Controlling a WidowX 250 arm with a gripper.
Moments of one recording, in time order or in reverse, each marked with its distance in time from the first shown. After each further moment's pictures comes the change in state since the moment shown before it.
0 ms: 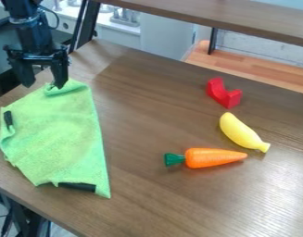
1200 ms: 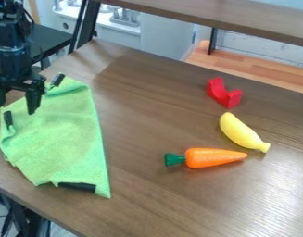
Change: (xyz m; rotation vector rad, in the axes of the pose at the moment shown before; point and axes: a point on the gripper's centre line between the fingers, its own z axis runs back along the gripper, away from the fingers) arm -0.023 0.052 -0.032 0.229 0.094 0.031
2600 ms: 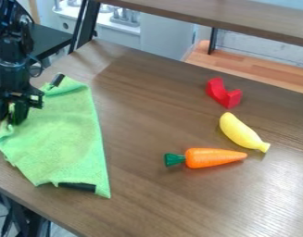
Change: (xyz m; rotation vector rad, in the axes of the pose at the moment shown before) arm -0.003 0.009 -0.026 0.076 0.054 0.015
